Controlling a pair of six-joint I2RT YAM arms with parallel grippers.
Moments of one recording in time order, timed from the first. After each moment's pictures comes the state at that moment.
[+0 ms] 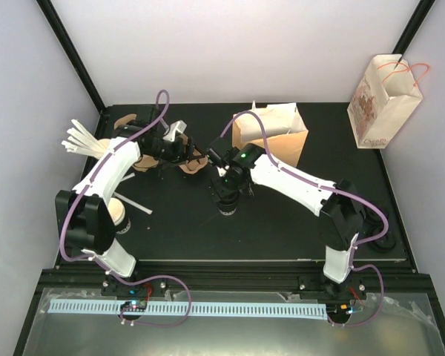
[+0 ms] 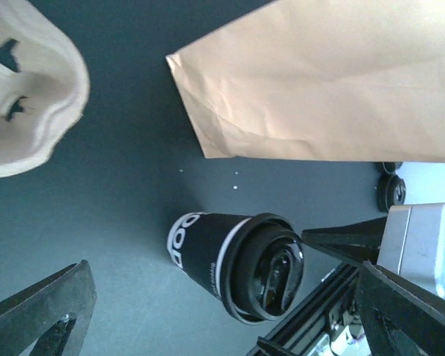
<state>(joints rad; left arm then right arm) -0.21 1.62 1.42 -0.89 0.69 -0.28 0.89 1.85 1.64 -1.02 0.00 0.37</state>
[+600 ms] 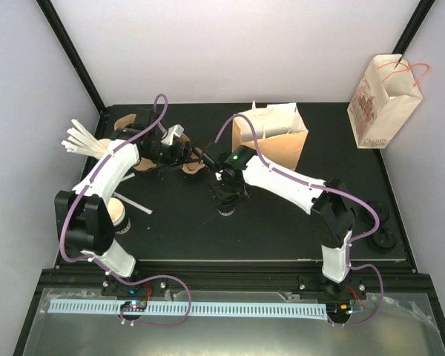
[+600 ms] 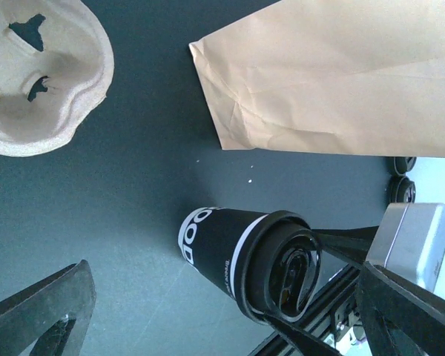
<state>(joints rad) -0.17 1.60 1.37 -0.88 0.67 -0.28 0.91 1.91 1.68 -1.09 0.07 0.37</state>
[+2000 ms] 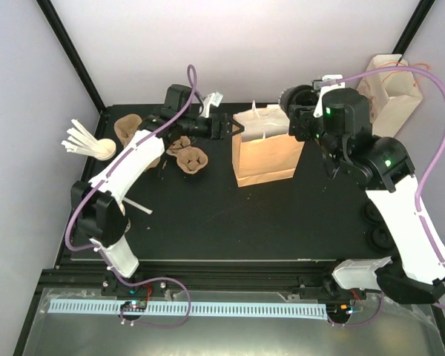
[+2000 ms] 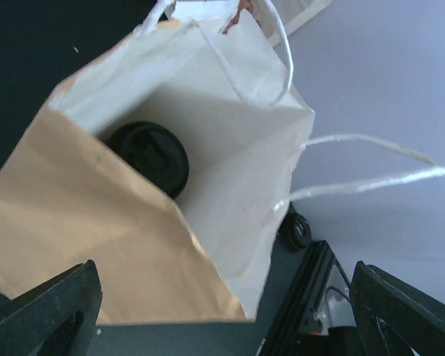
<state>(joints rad) -0.41 1.69 1.59 -0.48 0.77 -0.47 0.66 1.27 1.89 -1.00 0.43 0.27</state>
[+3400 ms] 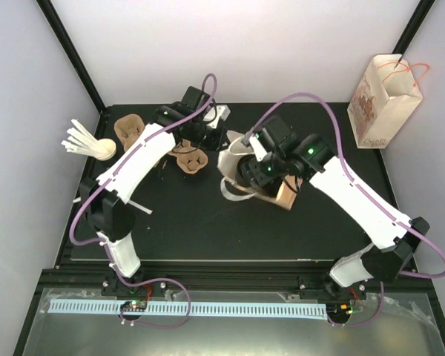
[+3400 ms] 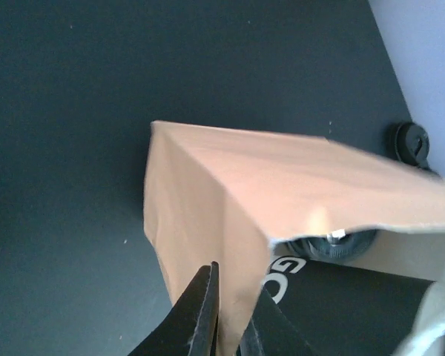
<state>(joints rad) -0.52 1.82 1.87 -0.96 0.40 -0.33 0.74 1.48 1.70 -1.19 0.03 0.14</state>
